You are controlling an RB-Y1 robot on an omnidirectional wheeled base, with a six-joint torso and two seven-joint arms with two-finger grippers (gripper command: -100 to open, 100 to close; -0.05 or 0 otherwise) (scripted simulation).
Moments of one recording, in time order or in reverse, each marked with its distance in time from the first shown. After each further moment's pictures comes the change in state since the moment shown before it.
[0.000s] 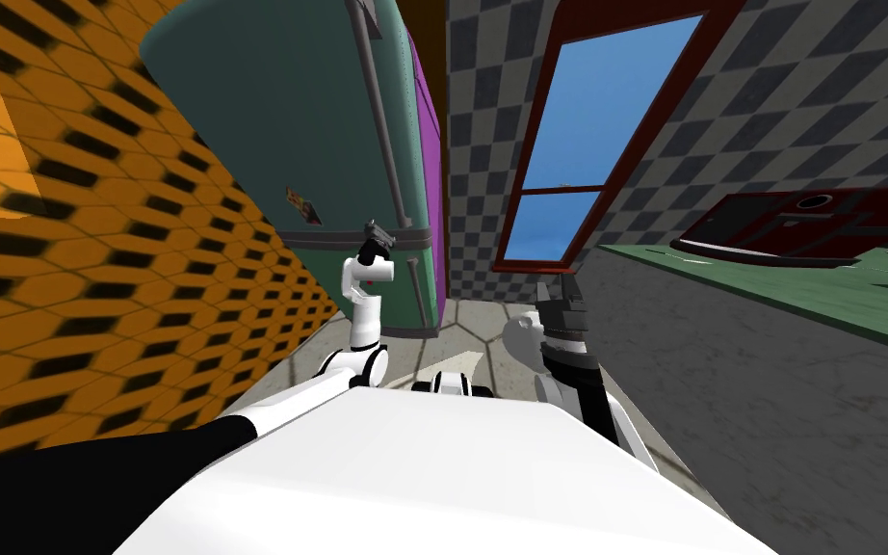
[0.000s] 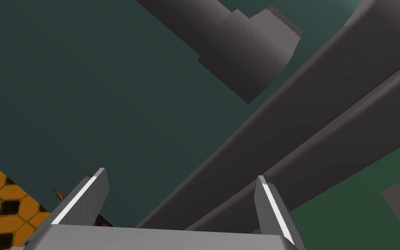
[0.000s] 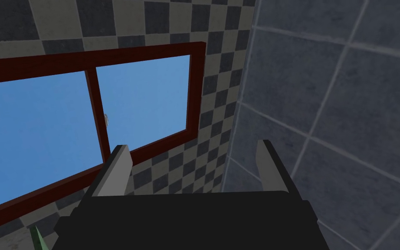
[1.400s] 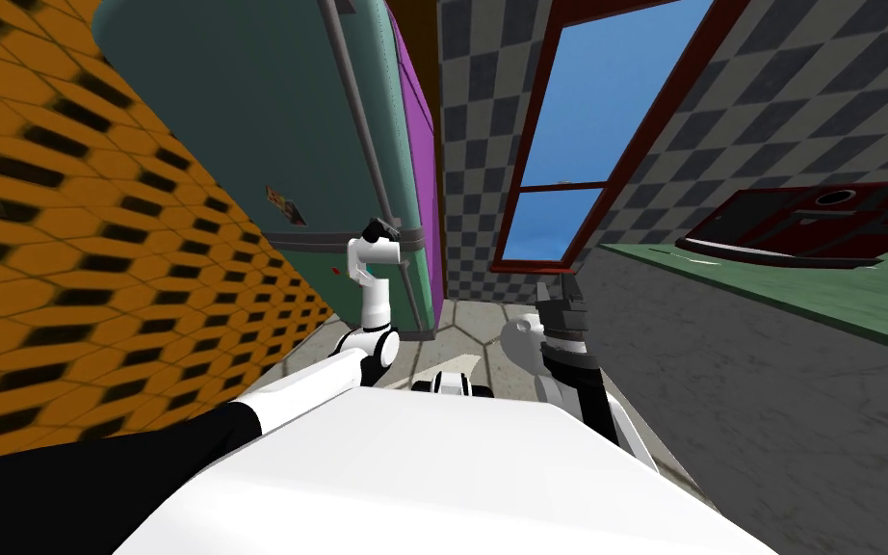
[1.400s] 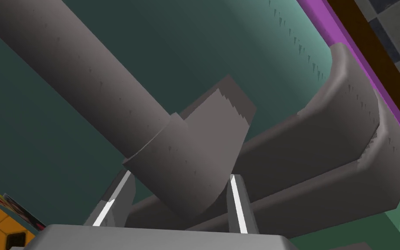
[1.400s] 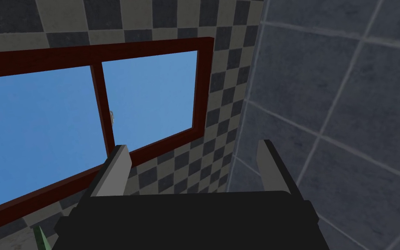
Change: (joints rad) left arm -0.200 -0.056 0.038 0.082 -0.050 0.224 0.113; right arm 0.000 0.000 0.000 0.000 0.000 0.000 0.000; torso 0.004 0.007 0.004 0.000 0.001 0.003
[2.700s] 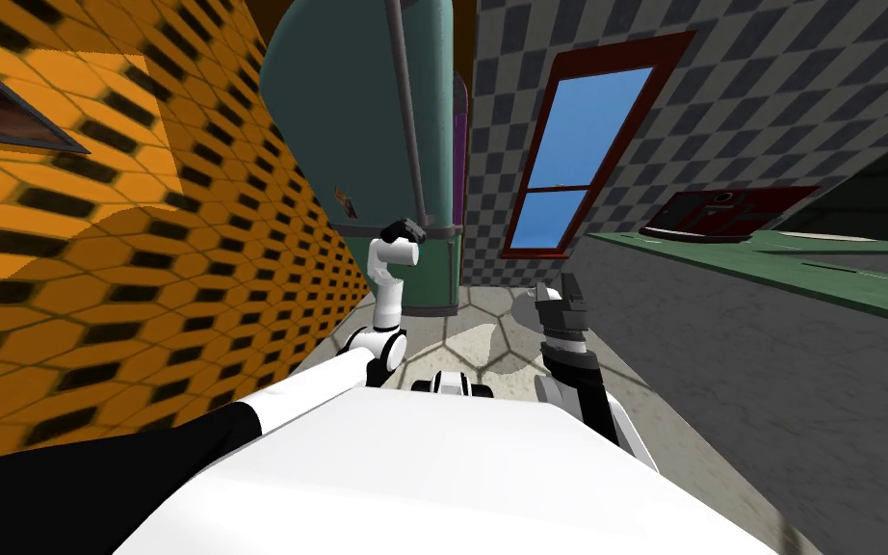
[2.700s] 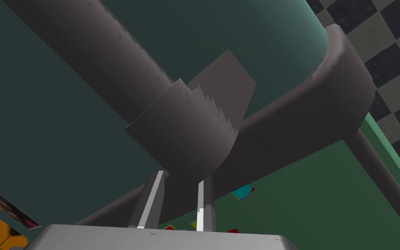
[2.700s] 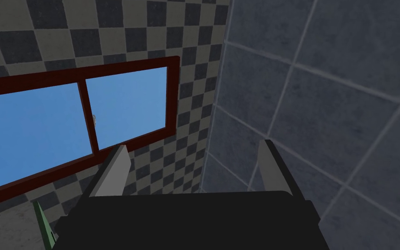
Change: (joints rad) left arm -0.027 -0.062 -0.116 0.050 0.210 -0.033 -0.068; right arm 0.000 0.000 0.000 0.000 0.000 0.000 0.000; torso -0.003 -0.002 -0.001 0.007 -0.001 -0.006
